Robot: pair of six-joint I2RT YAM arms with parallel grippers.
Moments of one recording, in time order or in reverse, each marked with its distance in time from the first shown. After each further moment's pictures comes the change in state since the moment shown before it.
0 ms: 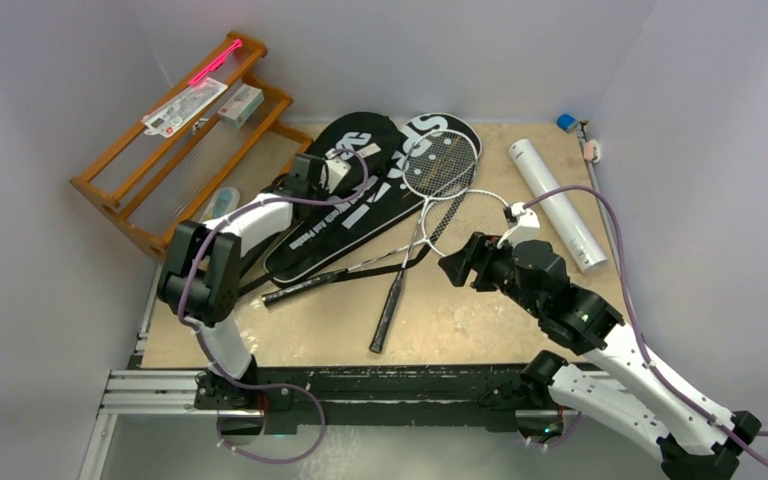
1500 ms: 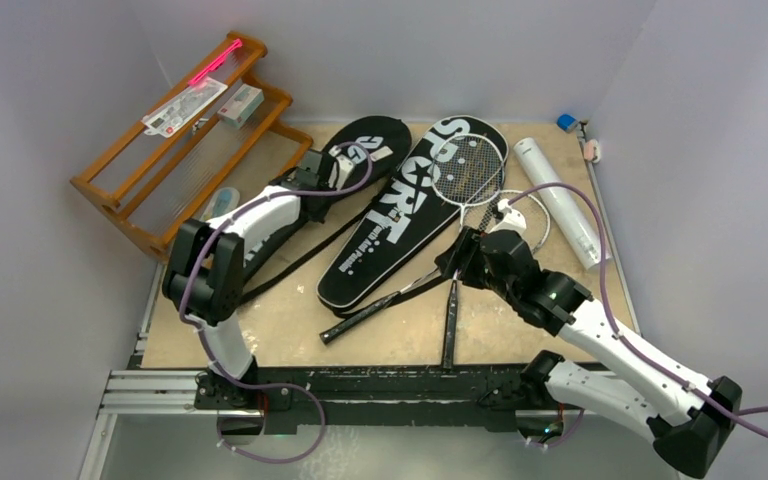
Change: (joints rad) left arm -0.052 0.034 0.115 -0.212 0.063 -0.199; right arm 0.000 0.183 0.000 -0.019 0.094 0.175
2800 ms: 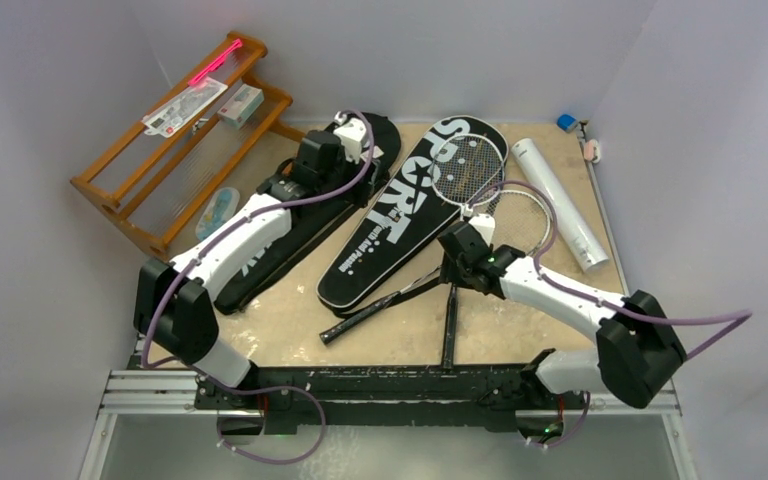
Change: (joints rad) left arm -0.122 -0.247 0.055 0.116 0.137 -0.243; right arm -0.061 0.445 0.003 0.010 0.113 -0.095
